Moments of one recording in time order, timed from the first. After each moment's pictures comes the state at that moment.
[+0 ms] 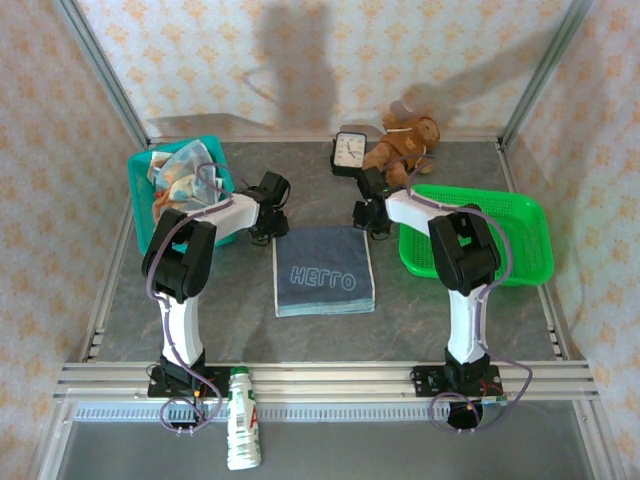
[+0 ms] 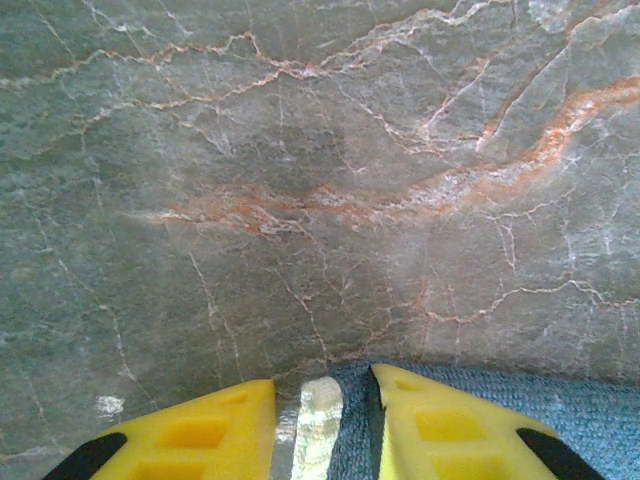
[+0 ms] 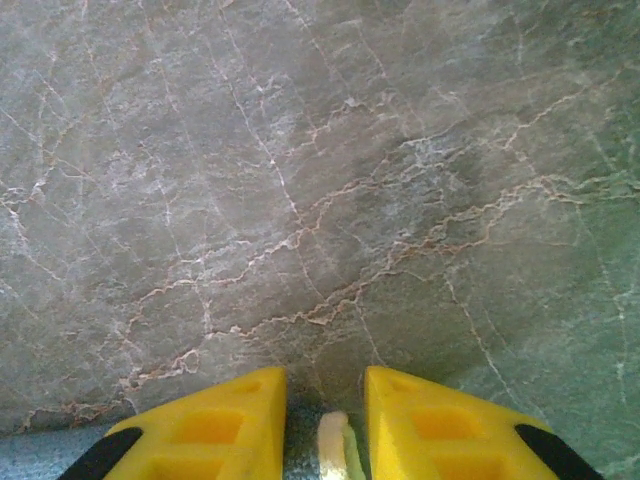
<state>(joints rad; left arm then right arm) -0.33 1.98 1.33 -0.60 -0.08 -0.64 0.43 2.04 1.41 -0.53 0.01 0.63</state>
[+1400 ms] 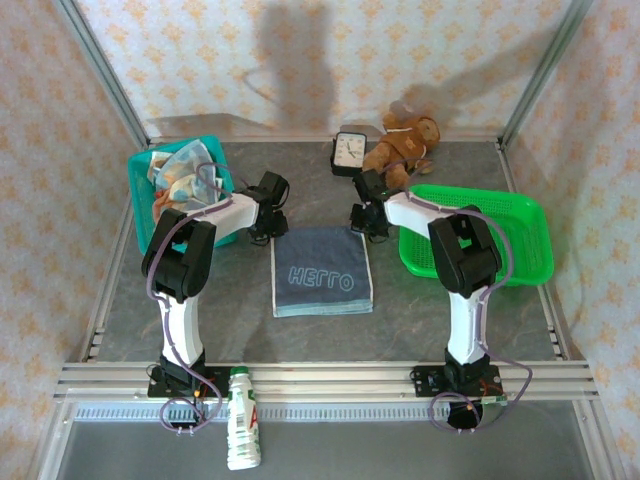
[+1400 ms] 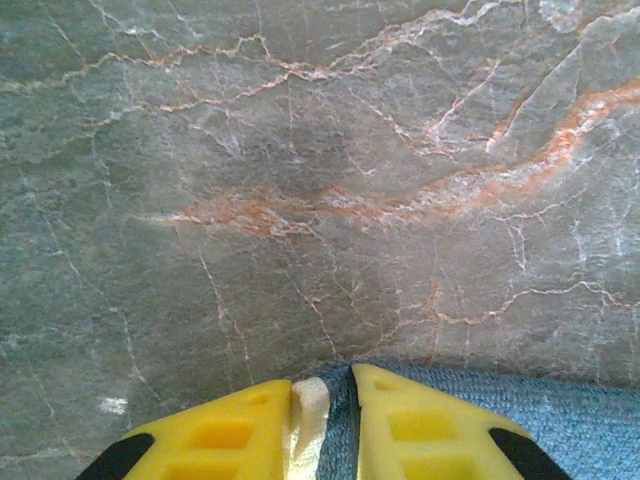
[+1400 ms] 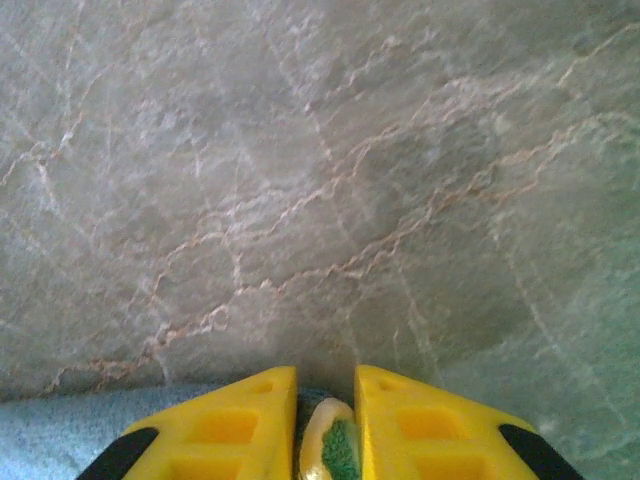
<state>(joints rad) -0.33 1.98 1.33 -0.60 -0.08 -0.63 0.45 2.01 1.37 -0.52 -0.03 0.65</state>
